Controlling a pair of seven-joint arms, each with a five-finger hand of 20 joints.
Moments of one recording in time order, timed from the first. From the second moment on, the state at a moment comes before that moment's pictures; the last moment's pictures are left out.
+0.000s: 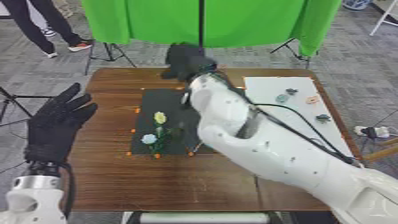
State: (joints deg) left arm 130.5 -54.6 -100.6 -127.8 33.2 12.5 20.9; right arm -46.1 -68.8 31.7 -99.6 -126.5 -0.9 41.3
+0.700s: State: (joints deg) left arm 132.2 -55.8 -99.2 -128.2 31.7 13.9 22.9; right arm -72.9 -38.7 53.0 -103.2 -123.3 3.4 58.2
